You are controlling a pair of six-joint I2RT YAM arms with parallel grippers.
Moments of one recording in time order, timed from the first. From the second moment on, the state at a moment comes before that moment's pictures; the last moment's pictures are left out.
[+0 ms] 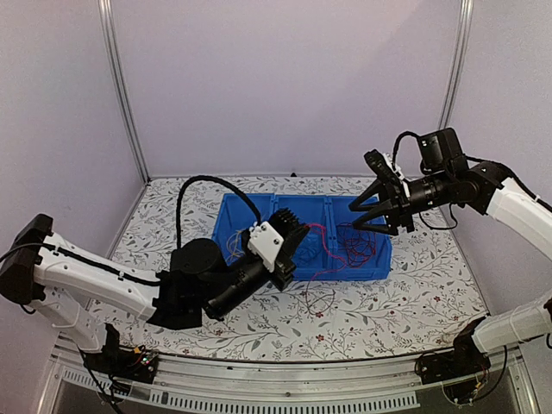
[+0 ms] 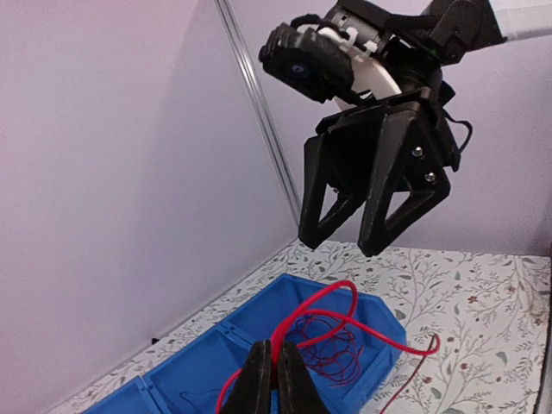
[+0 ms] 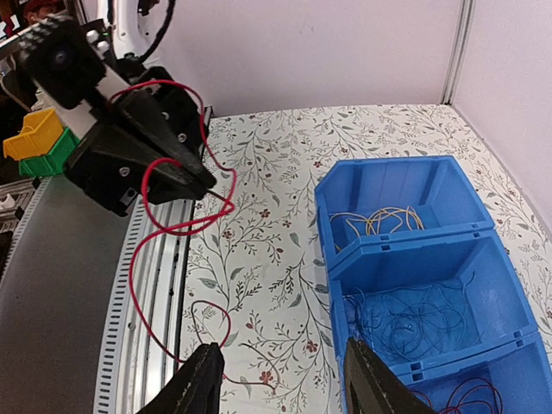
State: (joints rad) left arm -1.41 1.54 0.85 0.87 -0.63 0.44; right arm 0.53 1.25 1.22 -0.64 -0.88 -0.48
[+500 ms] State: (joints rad) left arm -1.35 1.50 0.79 0.61 -0.32 -0.01; right arm 0.69 1.33 1.27 -0.72 -0.98 -0.57
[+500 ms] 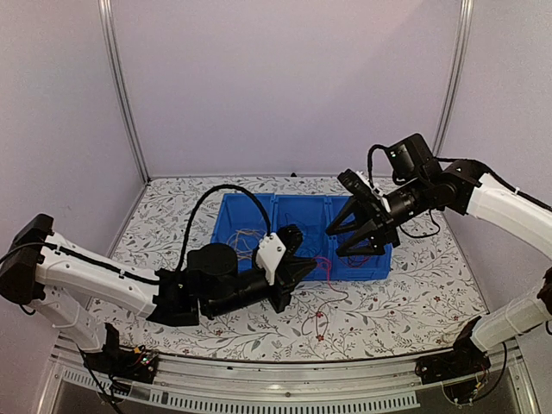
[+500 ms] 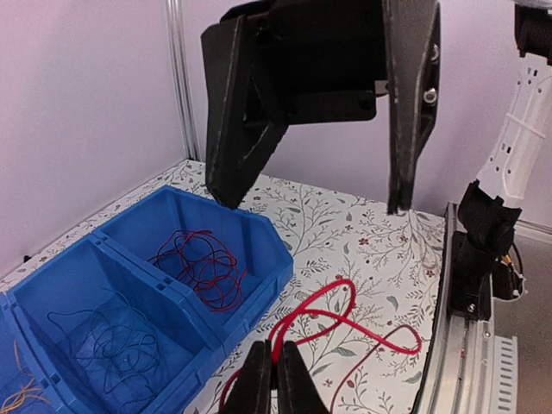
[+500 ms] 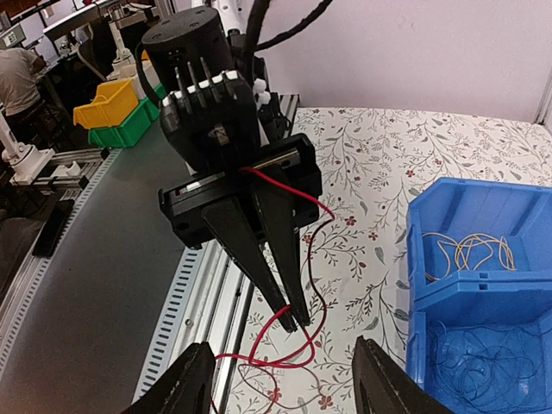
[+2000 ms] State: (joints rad) left arm -1.34 1.61 0.71 0.98 -0.45 0.00; right arm 0.77 1.49 1.32 -0.76 -1.11 -0.53
